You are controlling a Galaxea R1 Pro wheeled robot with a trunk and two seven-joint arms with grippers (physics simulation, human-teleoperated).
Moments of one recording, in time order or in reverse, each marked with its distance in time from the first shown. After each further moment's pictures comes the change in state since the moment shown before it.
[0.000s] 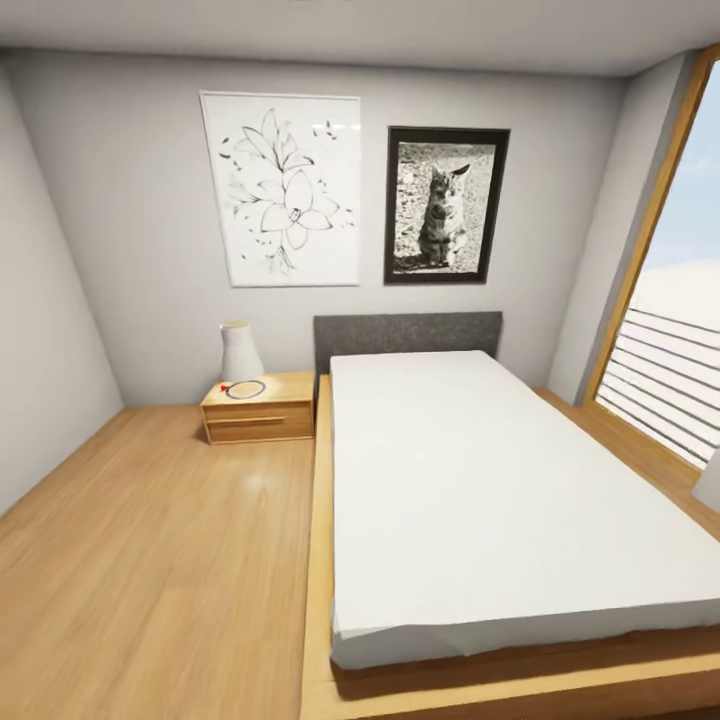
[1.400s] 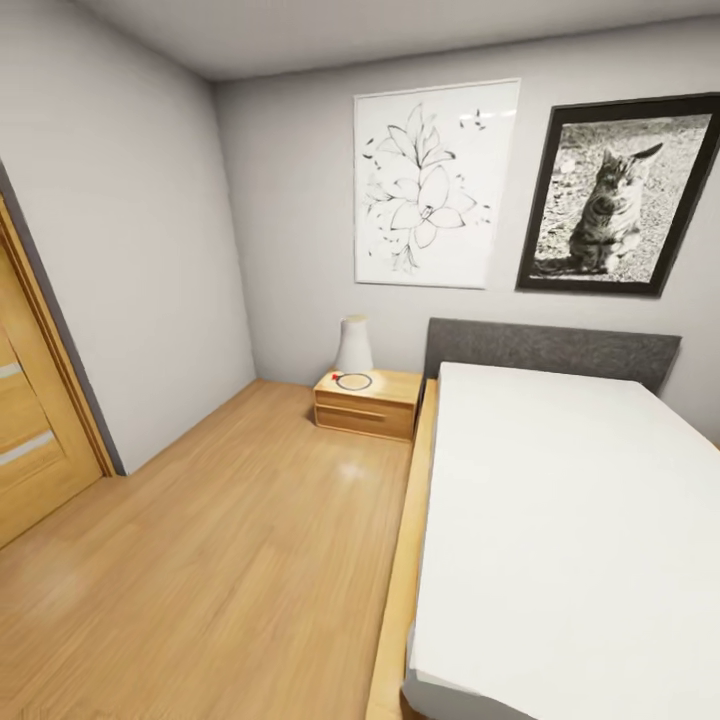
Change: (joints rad) left arm 0.000 0.004 0.189 0.001 0.071 -0.084 -0.005; right arm 0.000 0.000 -0.006 -0.001 -0.003 -0.003 -0.005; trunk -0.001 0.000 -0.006
